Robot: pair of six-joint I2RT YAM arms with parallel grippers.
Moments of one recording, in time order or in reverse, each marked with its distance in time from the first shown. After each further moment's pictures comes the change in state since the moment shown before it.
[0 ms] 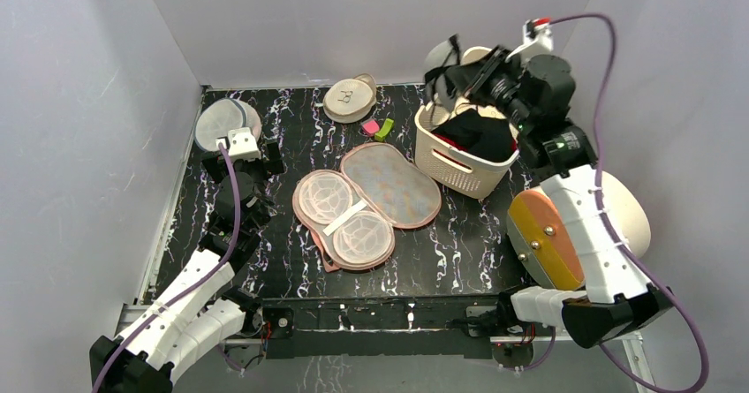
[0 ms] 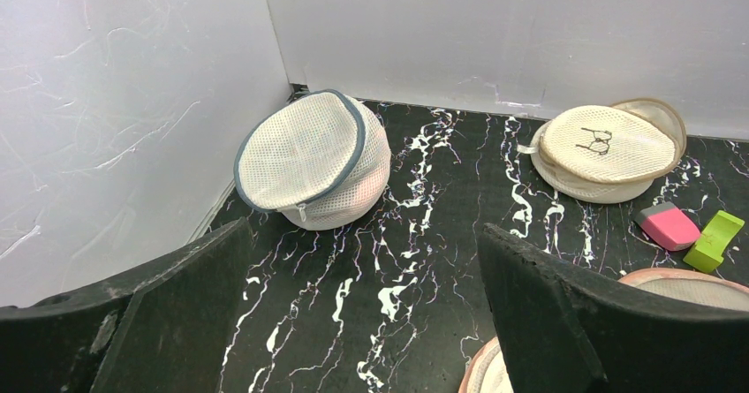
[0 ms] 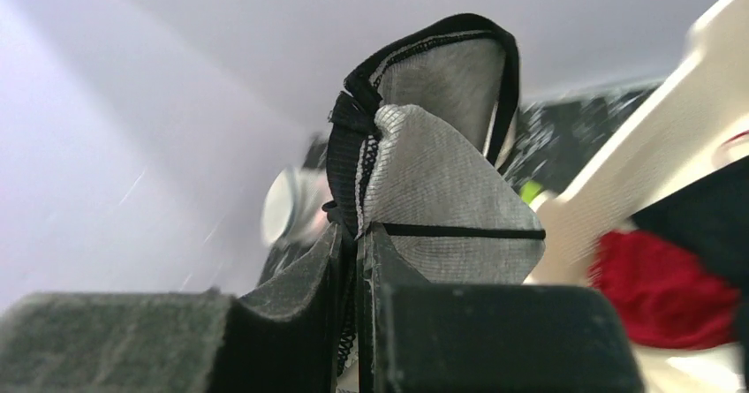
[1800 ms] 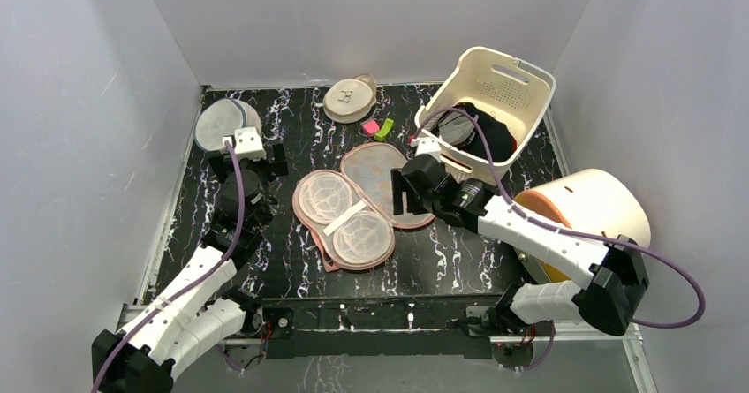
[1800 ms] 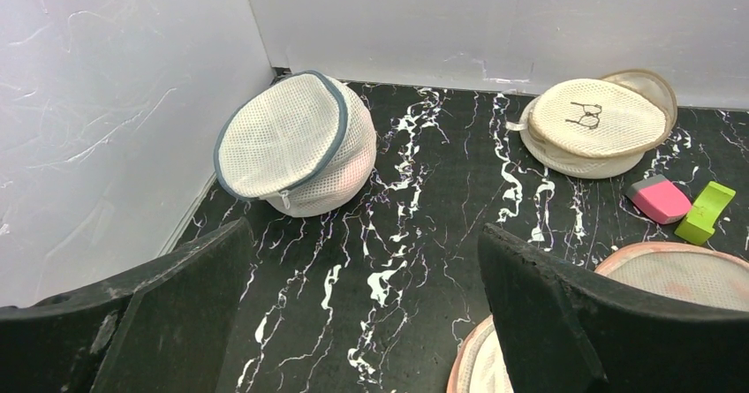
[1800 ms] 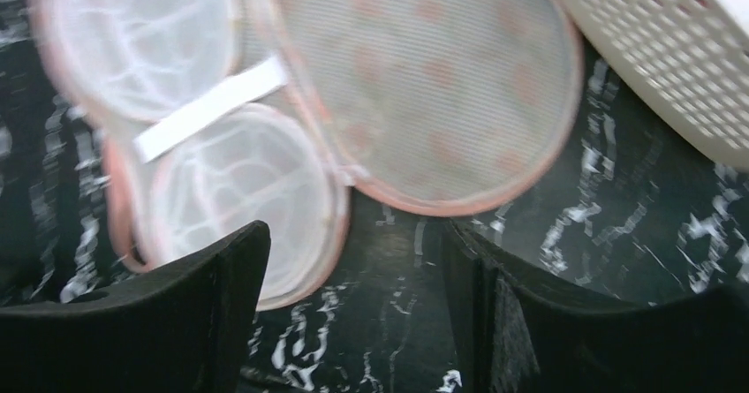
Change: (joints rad) left arm 0.000 0.029 0.000 -0.031 0.034 -0.027; right arm 0.550 0.041 -0.414 -0.265 0.443 -0.147
